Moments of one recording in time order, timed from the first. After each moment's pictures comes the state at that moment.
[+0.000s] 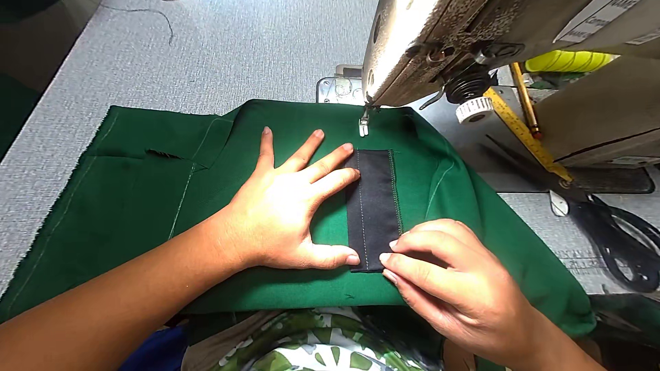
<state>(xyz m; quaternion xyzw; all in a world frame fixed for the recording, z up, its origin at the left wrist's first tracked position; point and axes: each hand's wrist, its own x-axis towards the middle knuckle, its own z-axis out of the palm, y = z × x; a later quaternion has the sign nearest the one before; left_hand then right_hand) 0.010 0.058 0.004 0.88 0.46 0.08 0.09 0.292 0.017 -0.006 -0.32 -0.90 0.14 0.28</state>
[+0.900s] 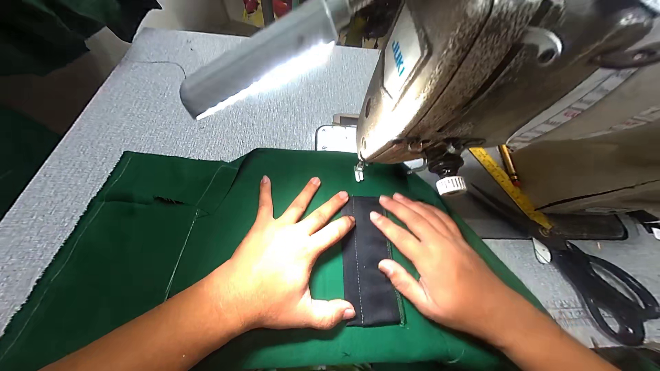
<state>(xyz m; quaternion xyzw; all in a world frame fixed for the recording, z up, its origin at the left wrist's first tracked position) 0.012 0.056 0.000 0.88 0.47 0.06 0.07 0.287 0.085 -0.005 -0.36 -0.92 0.02 0.14</state>
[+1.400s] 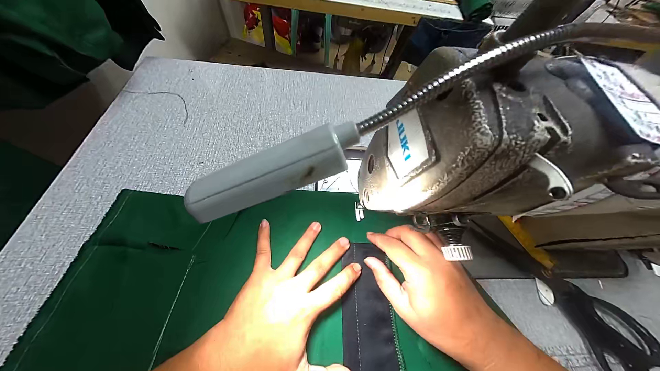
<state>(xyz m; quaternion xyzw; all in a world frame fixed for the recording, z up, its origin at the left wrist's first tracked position) 0.007 0.049 -0.011 0.88 0.46 0.12 0.07 0.245 0.104 0.010 -0.47 -0.86 0.02 0.20</state>
